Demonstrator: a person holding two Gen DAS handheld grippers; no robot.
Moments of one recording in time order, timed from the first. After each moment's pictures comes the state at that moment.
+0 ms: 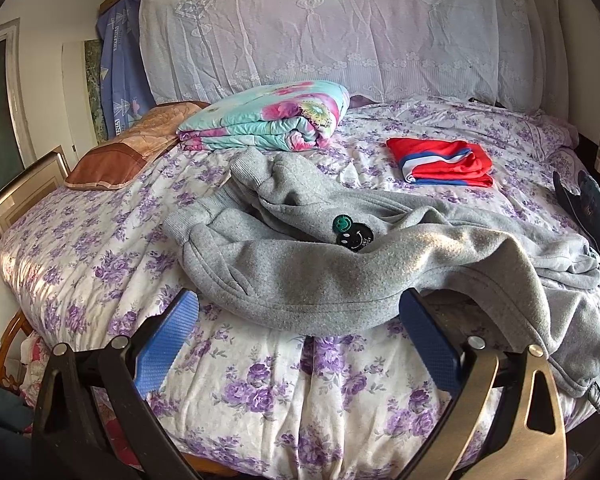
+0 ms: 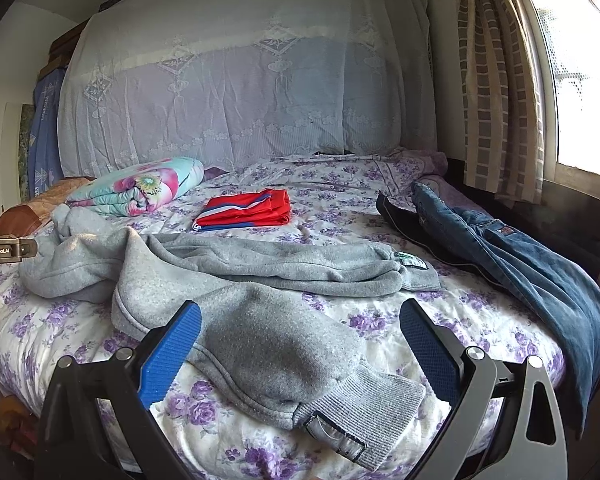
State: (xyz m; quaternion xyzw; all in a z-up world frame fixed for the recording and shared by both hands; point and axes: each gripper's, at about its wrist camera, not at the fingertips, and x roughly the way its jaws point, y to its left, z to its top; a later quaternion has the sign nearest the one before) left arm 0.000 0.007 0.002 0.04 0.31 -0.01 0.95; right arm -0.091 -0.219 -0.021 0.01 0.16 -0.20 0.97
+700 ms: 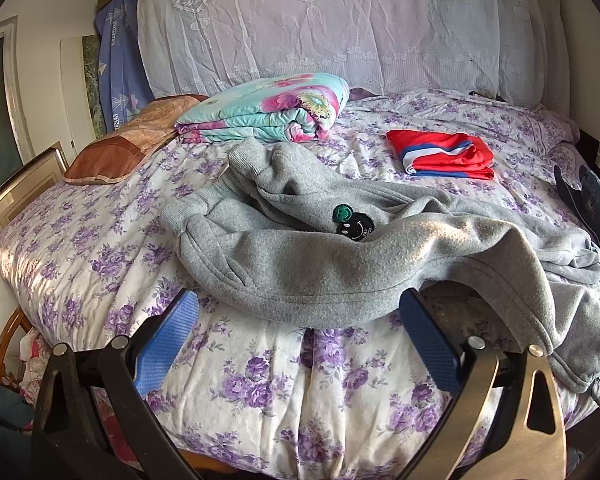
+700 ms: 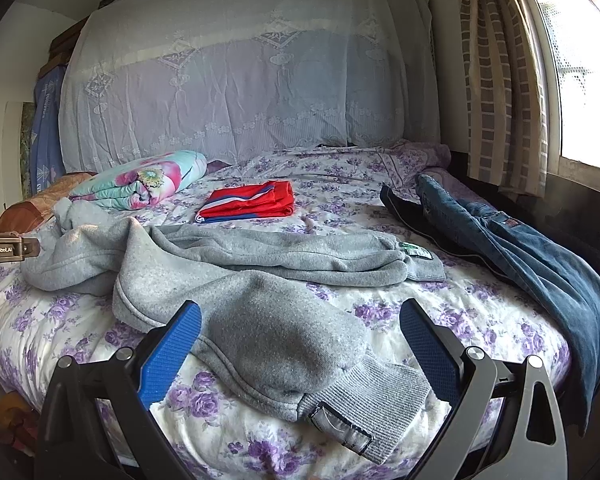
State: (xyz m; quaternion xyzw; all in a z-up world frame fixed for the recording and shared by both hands) left arm 0.003 0.008 -0.005 0.04 0.32 -0.01 0.95; right arm -0.090 -0.220 -0.025 0.02 0.18 -0.19 0.97
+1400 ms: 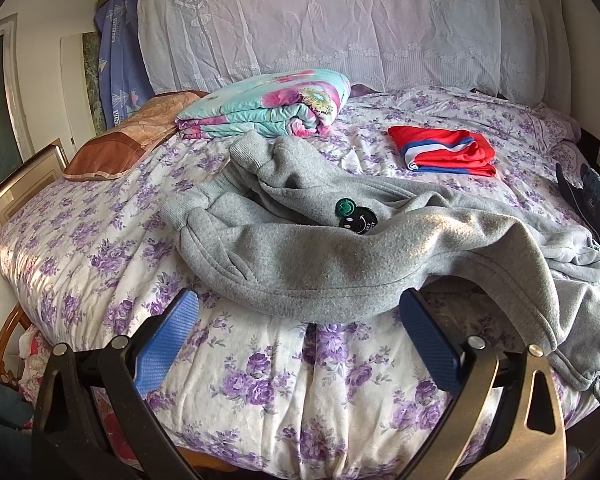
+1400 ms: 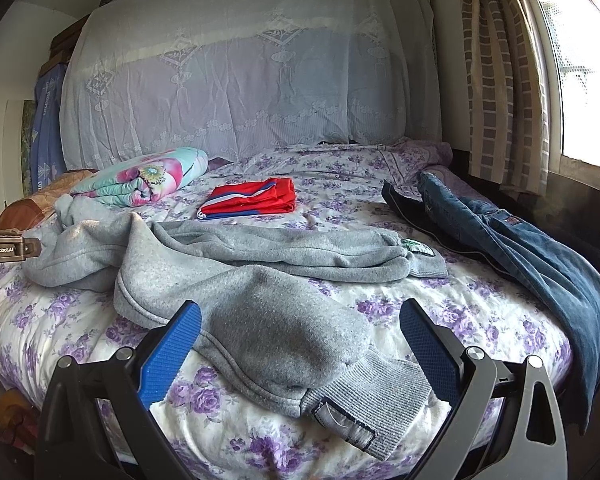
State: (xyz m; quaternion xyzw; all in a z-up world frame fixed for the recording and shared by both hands) left arm 0.002 0.009 -0.009 0.04 0.32 -0.01 0.95; right arm -0.090 -0.219 -0.028 0.02 0.18 -0.19 0.97
